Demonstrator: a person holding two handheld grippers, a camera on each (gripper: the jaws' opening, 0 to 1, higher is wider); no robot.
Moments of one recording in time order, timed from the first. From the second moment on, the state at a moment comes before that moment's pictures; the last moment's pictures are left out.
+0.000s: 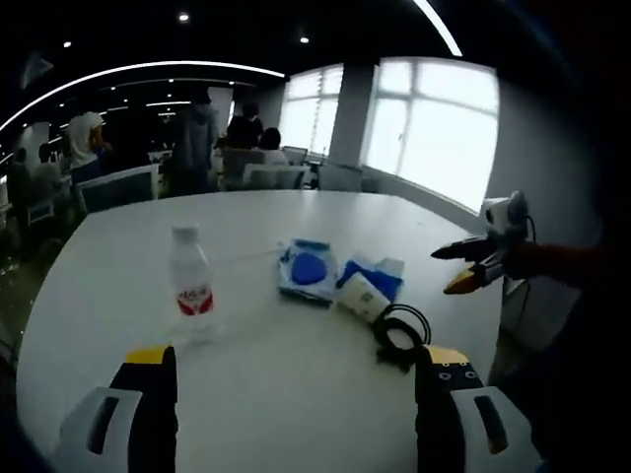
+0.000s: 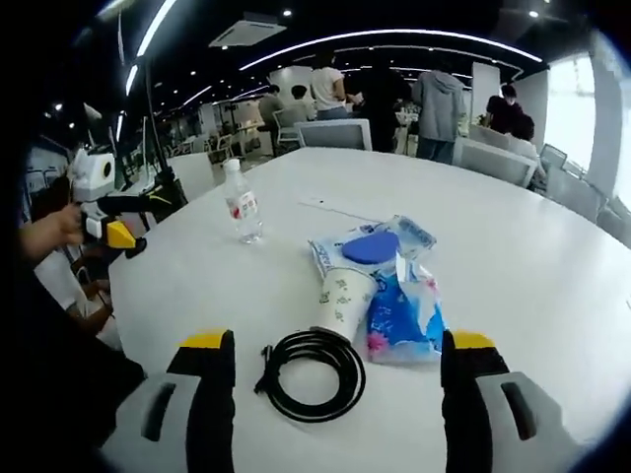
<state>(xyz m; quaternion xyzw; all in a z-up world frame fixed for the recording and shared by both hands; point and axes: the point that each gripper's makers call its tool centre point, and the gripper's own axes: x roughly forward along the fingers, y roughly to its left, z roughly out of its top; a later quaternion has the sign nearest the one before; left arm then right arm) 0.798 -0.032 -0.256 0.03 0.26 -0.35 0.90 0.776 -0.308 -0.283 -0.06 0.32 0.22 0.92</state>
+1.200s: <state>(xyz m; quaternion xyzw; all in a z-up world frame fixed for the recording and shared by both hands) 0.789 -0.017 -0.253 0.01 0.26 -0.33 0.91 0.823 -0.299 -0.304 -0.23 0.37 0.38 0.82</state>
